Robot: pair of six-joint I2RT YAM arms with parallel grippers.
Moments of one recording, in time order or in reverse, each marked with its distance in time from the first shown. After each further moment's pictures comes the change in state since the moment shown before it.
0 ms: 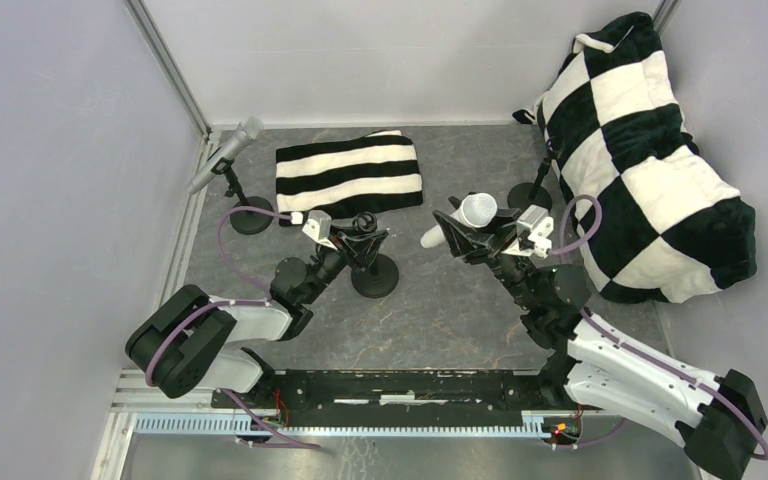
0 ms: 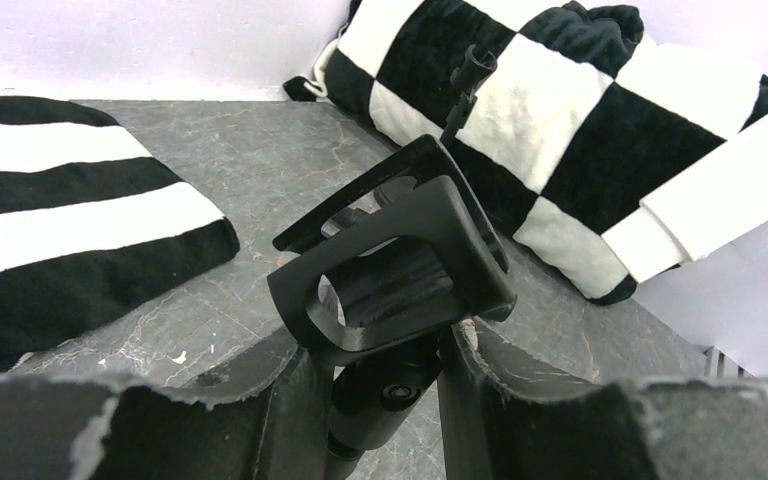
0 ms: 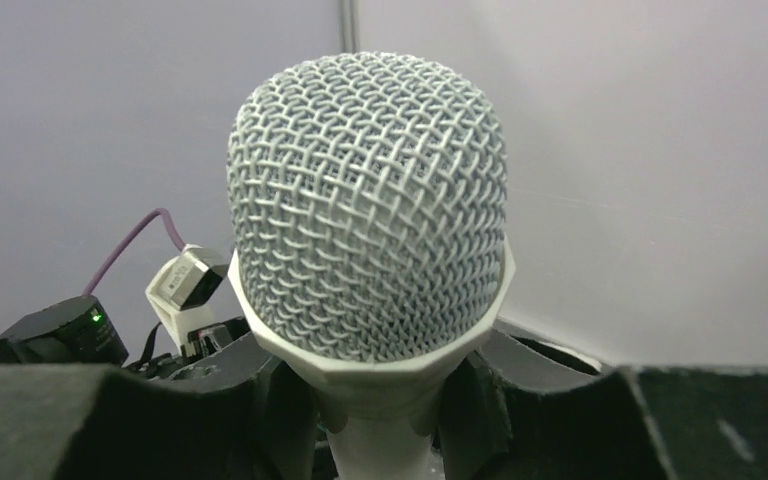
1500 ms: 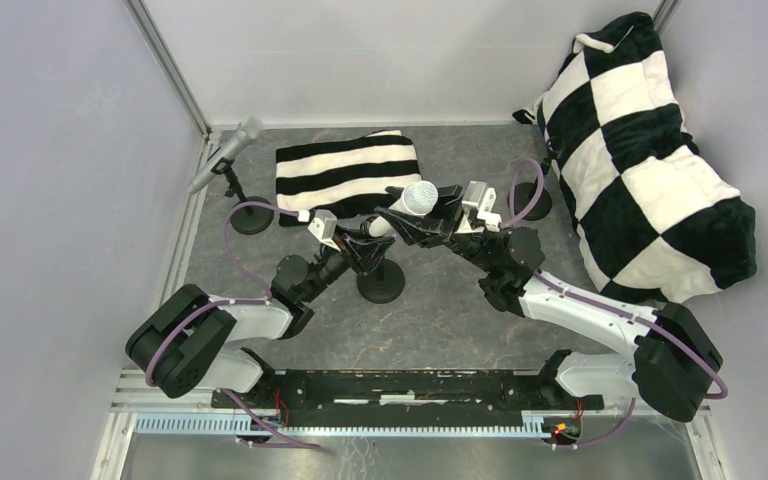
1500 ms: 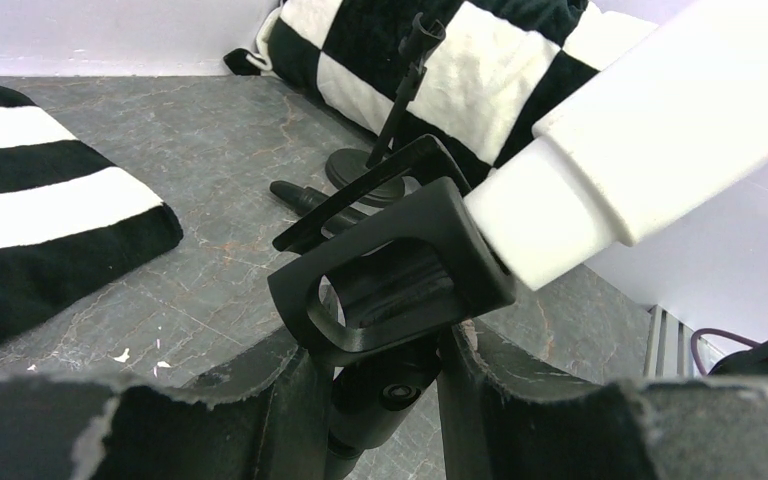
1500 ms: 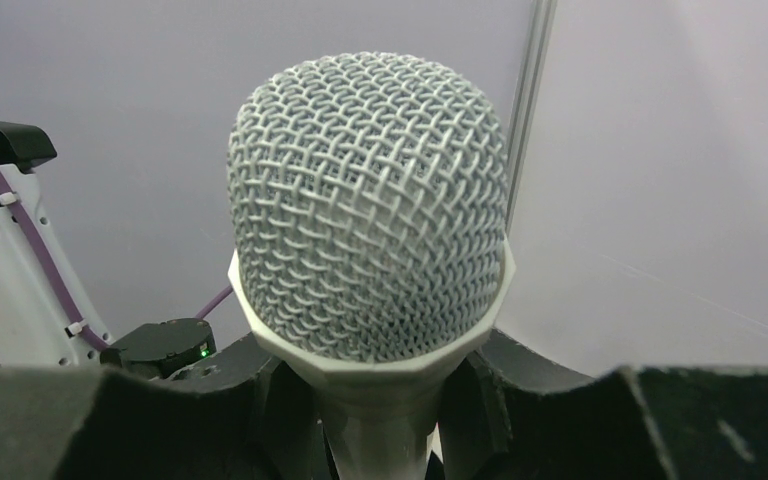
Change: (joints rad) left arm 0.004 0.001 0.015 -0.026 0.116 -0.042; right arm 0.000 0.449 0.245 0.288 -0.377 0.053
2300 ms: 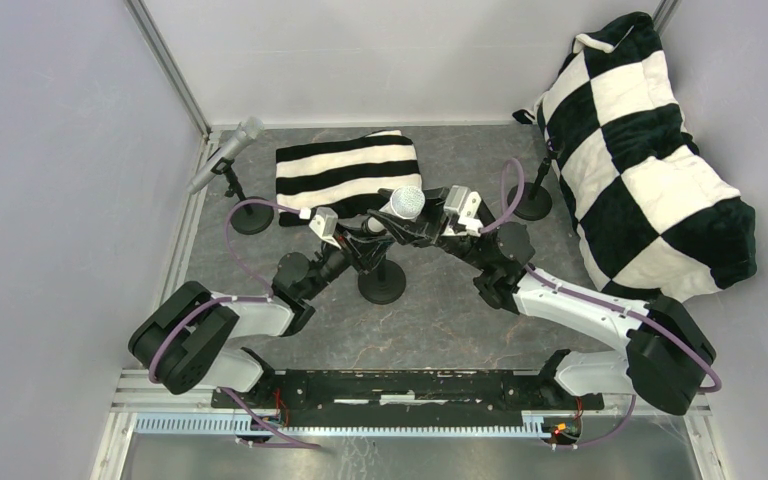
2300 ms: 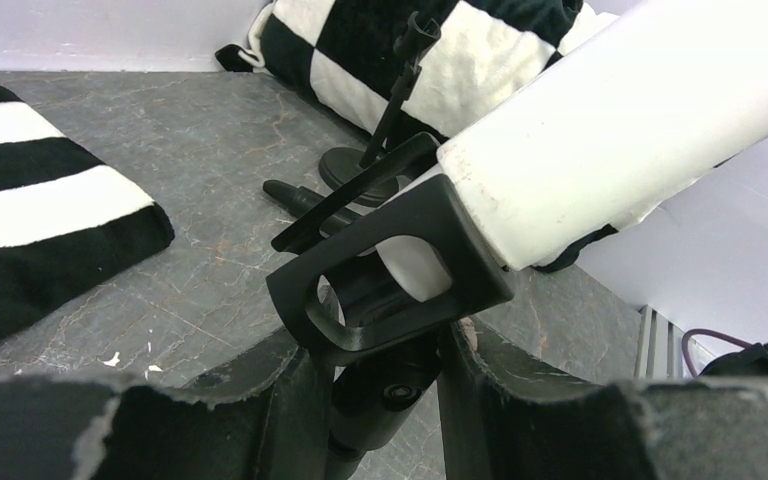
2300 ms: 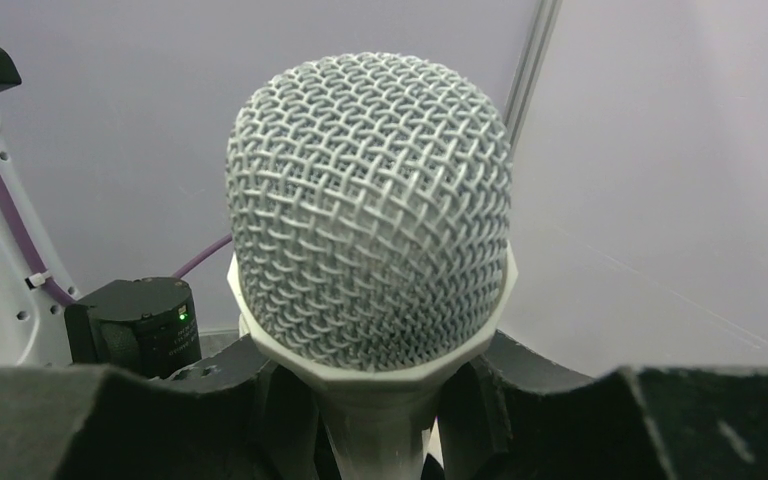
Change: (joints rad) left arm 0.006 0.019 0.014 0.003 0.024 -0.014; right arm 0.001 0.046 0.019 -0.048 -0.026 -0.114
